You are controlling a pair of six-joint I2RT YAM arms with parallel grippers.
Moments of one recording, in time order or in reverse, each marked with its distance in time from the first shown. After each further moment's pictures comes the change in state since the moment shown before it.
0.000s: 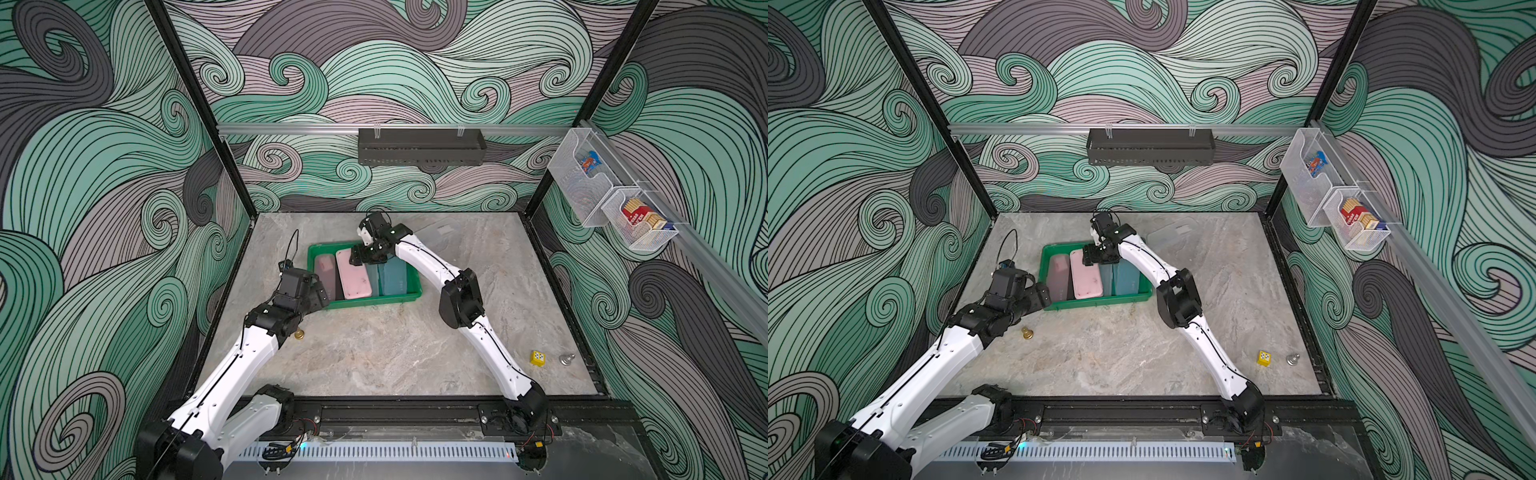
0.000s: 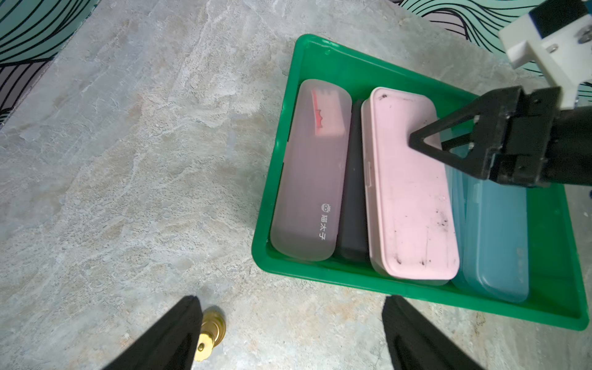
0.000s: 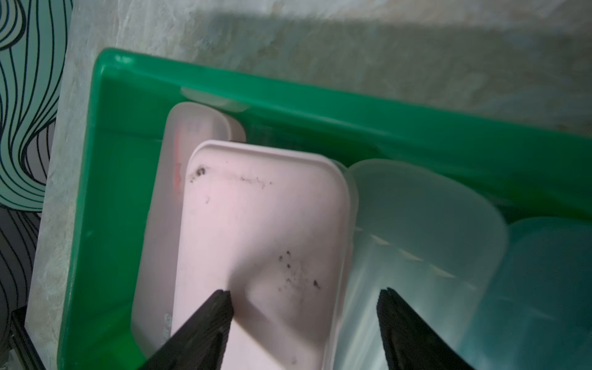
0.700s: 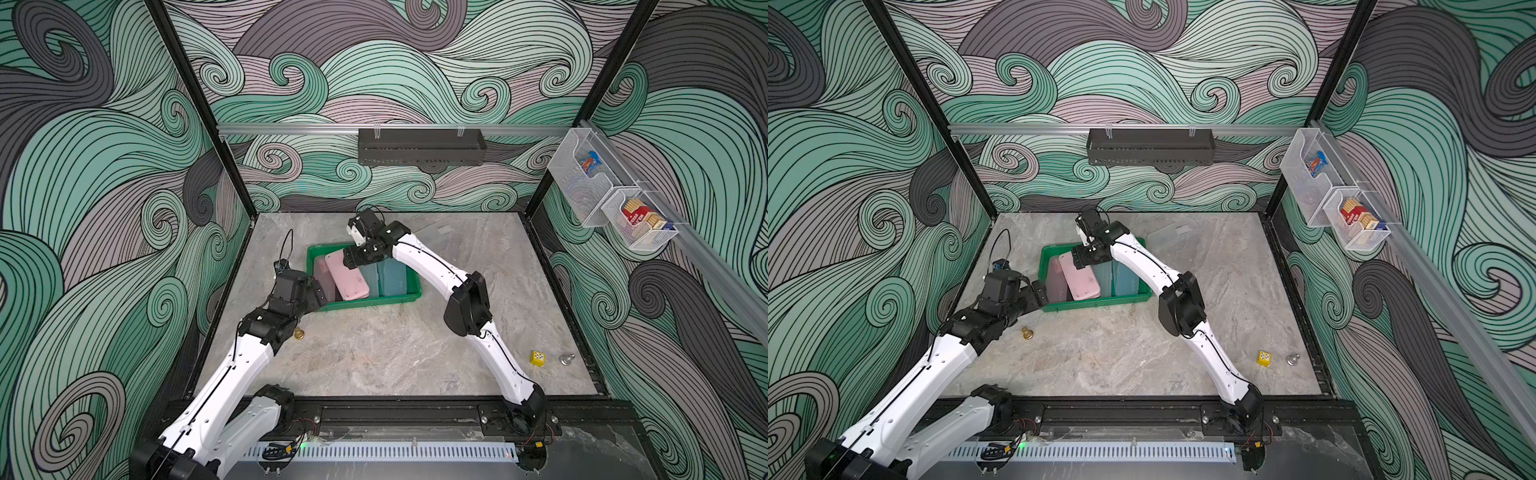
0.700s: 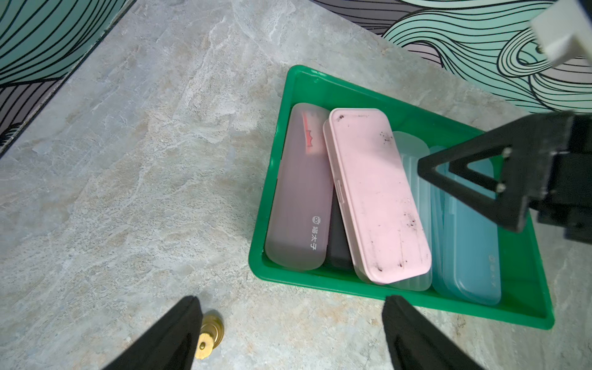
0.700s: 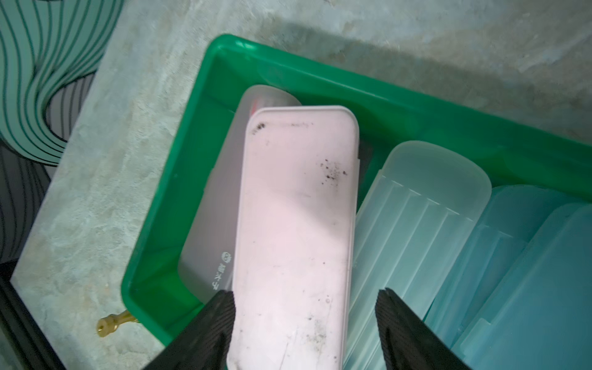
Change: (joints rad) left arm 0.000 -0.072 0.002 -0.010 -0.017 -0.003; right arm 0.080 -0.183 -0.069 -0.061 0.101 -0.082
